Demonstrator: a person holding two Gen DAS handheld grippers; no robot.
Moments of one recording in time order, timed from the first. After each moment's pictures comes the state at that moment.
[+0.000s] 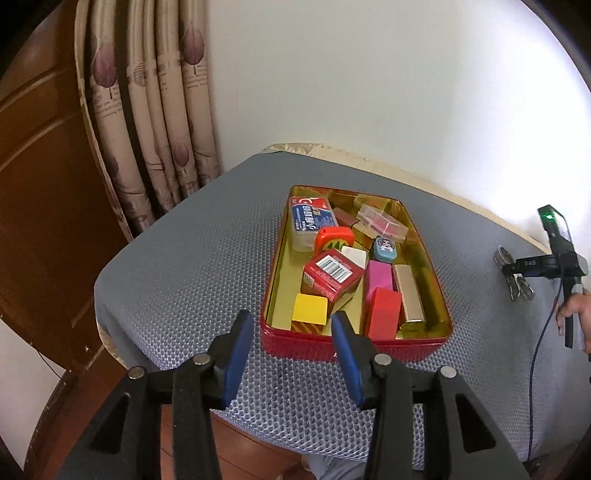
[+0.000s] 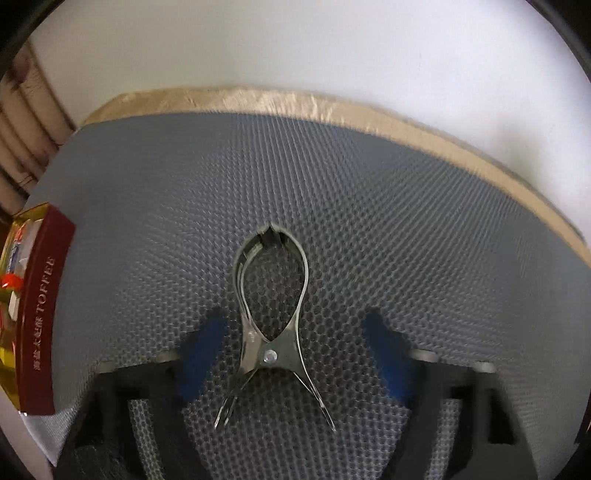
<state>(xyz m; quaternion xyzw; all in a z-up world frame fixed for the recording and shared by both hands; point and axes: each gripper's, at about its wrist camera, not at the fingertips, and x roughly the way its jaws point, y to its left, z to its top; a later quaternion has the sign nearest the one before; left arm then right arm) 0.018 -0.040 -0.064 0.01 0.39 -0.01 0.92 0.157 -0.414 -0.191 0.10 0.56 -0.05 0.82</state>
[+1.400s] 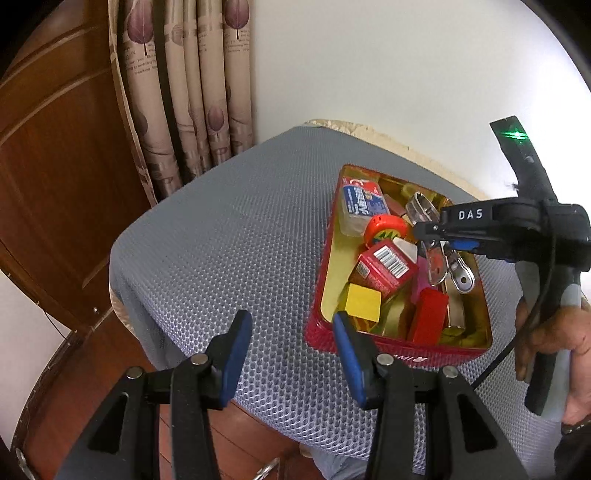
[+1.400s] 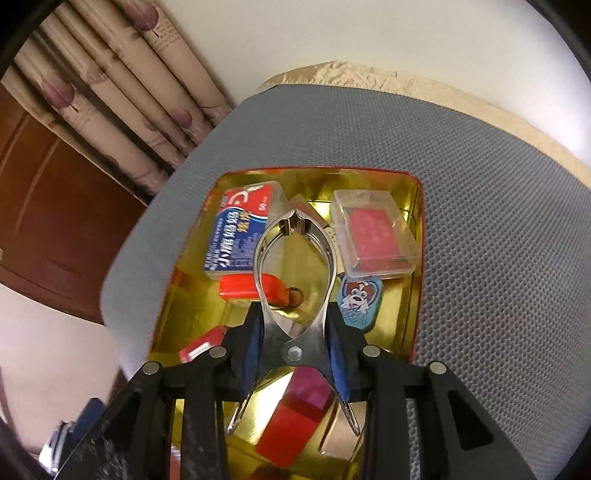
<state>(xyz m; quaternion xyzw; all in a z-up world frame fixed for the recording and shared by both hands) 0.035 -0.002 -0.078 -0.04 0.44 0.05 0.90 0.168 -0.132 -0.132 0.13 0.53 0.15 0.83</state>
